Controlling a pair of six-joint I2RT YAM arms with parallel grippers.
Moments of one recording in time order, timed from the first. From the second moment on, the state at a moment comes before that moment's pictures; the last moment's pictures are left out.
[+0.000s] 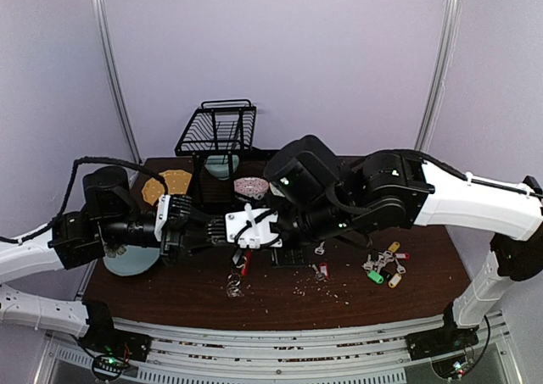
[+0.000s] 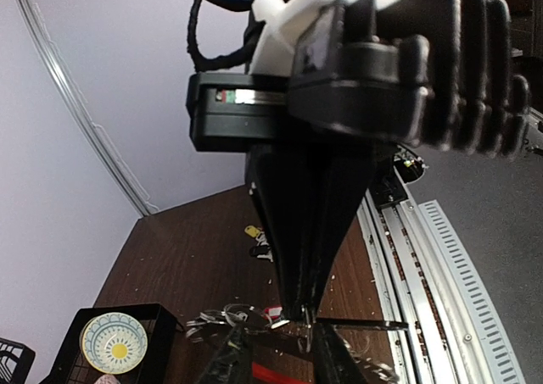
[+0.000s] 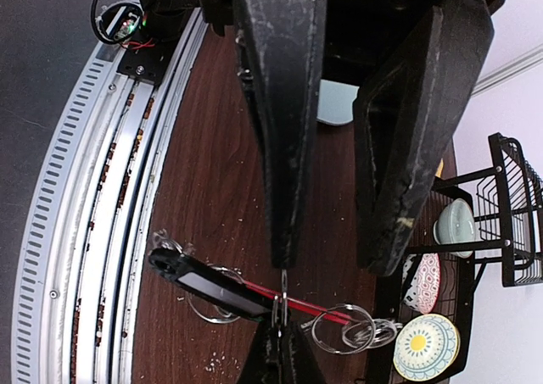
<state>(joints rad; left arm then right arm) -0.97 0.88 0.75 -0.03 0.51 0.44 1.34 1.65 1.73 -0.82 0.11 -0.57</state>
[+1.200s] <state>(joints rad) -1.06 0.86 0.67 0.08 0.30 0.42 1.31 1.53 1.54 -0.64 0.06 -0.50</state>
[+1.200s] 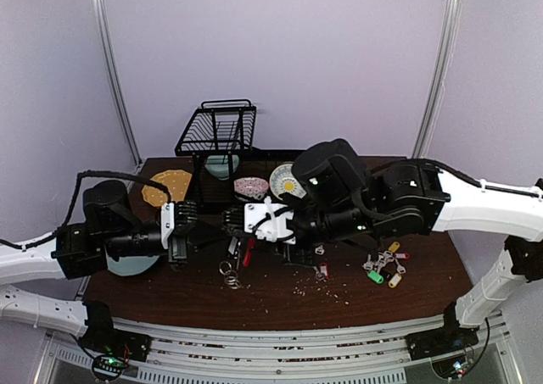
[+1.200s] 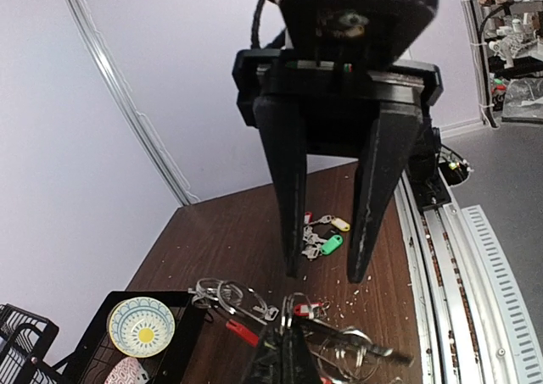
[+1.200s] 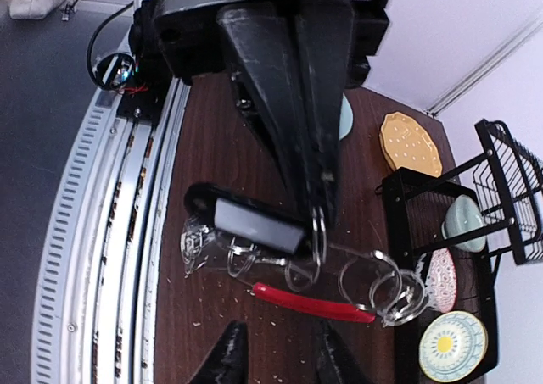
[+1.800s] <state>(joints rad) -1.06 0.86 0.58 0.40 0.22 0.22 1.25 1.28 1.13 0.10 -0.09 -0.01</state>
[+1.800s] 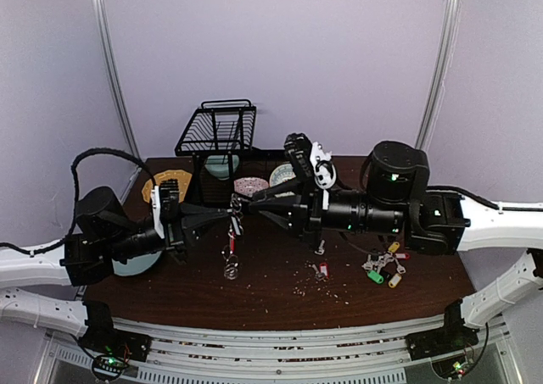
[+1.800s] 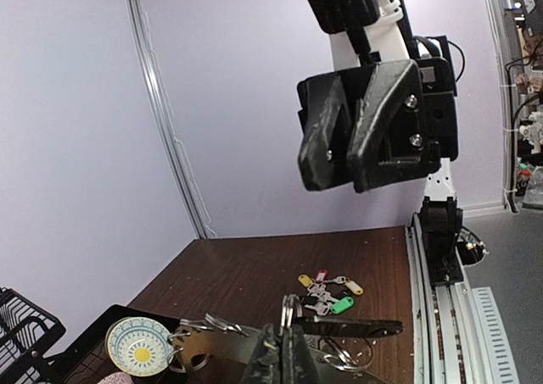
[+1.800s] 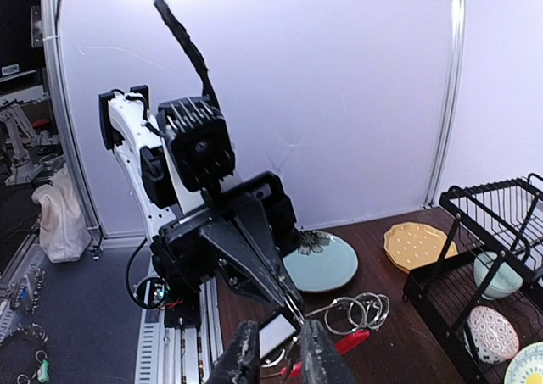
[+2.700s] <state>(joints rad) -1.06 0.86 0.53 0.56 0.27 0.12 1.19 1.43 1.15 0.26 -0.29 0.13</state>
